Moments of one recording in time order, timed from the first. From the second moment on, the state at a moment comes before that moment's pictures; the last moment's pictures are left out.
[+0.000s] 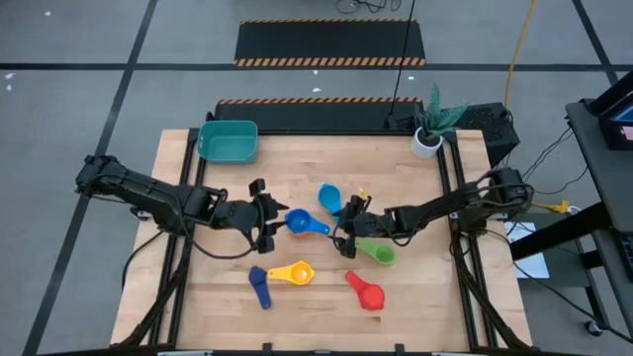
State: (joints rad) left arm -0.27 1.23 1.01 -0.44 -0.42 -0.18; right arm 0.13 1.67 0.71 0.33 0.28 0.20
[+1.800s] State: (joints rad) left arm -0.27 1.23 1.01 -0.44 -0.40 -0.18; right arm 0.08 1.82 0.72 0.48 0.18 0.09
